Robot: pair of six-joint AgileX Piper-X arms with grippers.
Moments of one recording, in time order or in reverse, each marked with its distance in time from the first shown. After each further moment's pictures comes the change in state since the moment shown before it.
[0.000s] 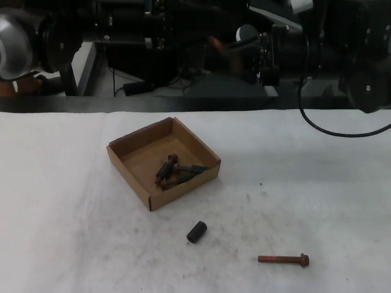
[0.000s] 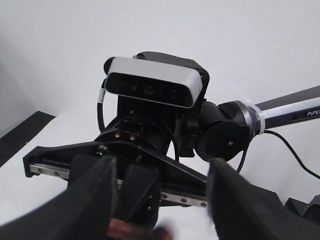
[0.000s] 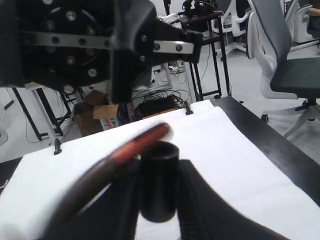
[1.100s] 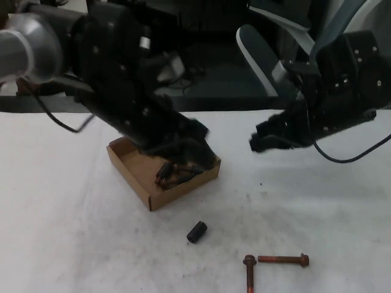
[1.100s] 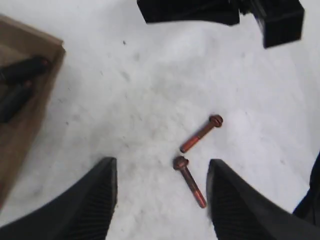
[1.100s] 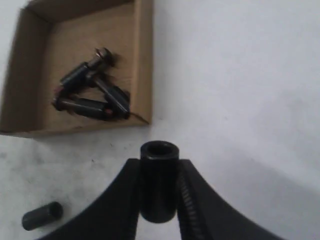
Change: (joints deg) left arm -10.6 -2.1 0.1 64.2 -37.9 14.8; right arm -1.5 -1.1 0.0 52.7 39.3 -8.1
